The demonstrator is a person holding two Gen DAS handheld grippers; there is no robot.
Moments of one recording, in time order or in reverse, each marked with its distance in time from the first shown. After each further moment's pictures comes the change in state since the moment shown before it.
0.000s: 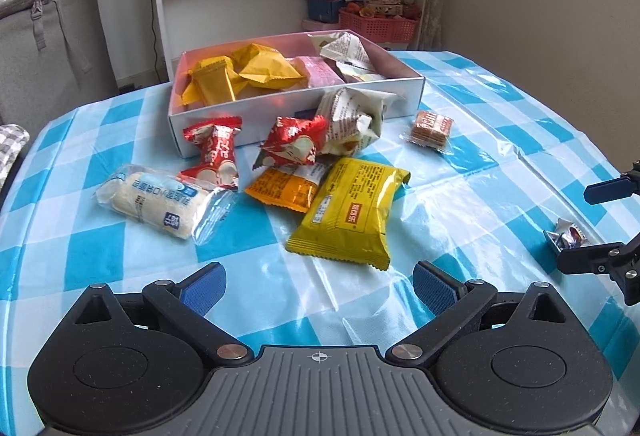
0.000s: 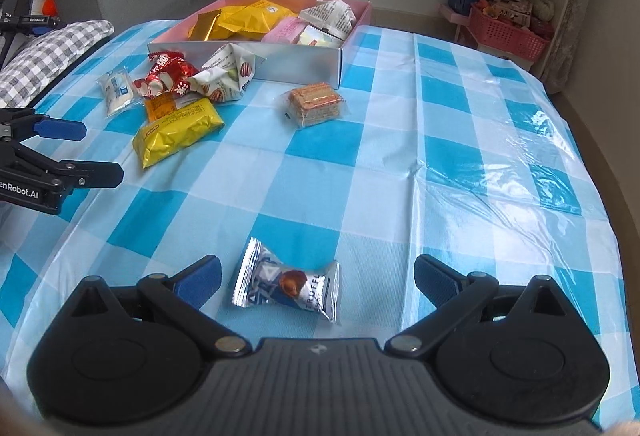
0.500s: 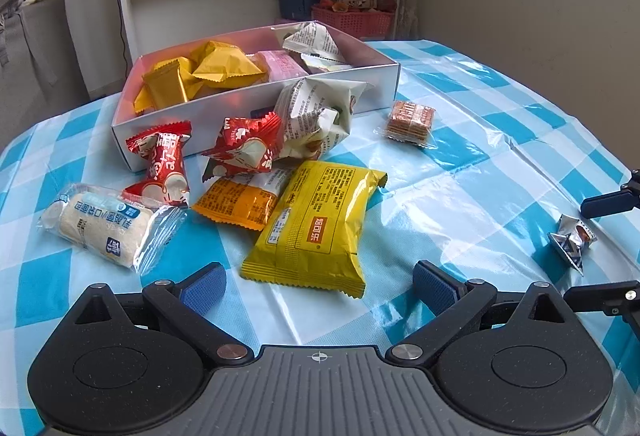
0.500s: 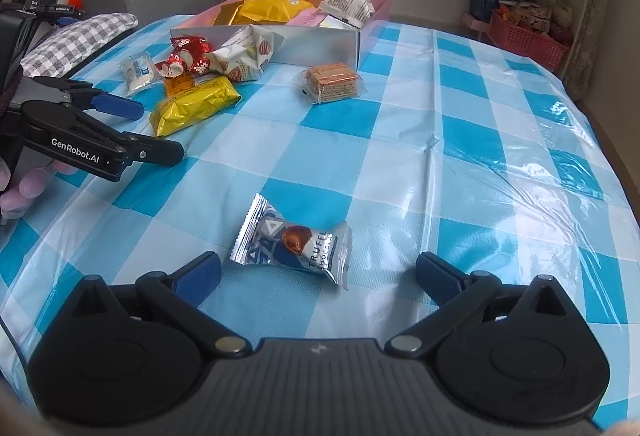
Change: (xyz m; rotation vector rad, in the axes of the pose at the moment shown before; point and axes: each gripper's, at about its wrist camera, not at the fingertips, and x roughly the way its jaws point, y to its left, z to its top) left arm 0.031 -0.014 0.008 0.058 -0.005 -0.045; right arm 0.005 -0.006 -0.024 -0.040 -0.040 0.066
